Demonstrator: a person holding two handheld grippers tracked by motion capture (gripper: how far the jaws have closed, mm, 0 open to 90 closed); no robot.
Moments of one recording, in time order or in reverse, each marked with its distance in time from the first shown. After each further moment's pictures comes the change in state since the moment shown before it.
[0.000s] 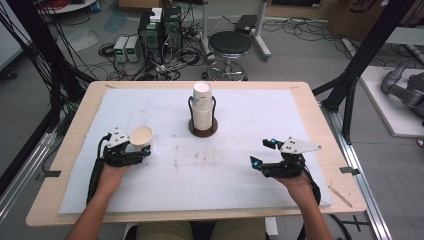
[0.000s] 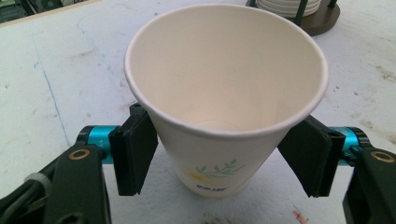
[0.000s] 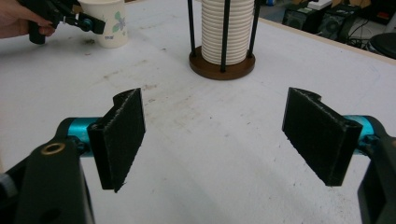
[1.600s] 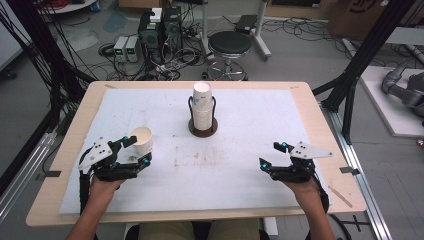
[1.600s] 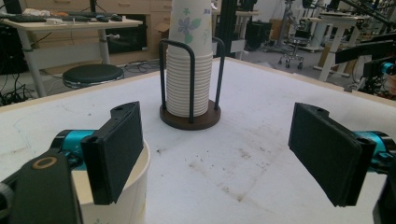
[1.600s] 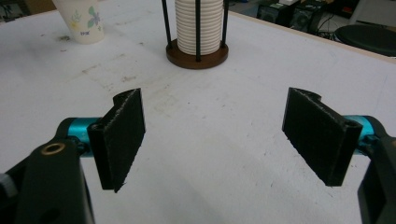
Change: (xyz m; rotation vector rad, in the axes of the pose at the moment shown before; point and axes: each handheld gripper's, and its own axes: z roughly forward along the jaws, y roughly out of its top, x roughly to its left) left arm -0.035 0.010 -0.059 -0.374 -0.240 -0.014; right arm 0.001 -0.010 -0.023 0.011 -0.098 0.035
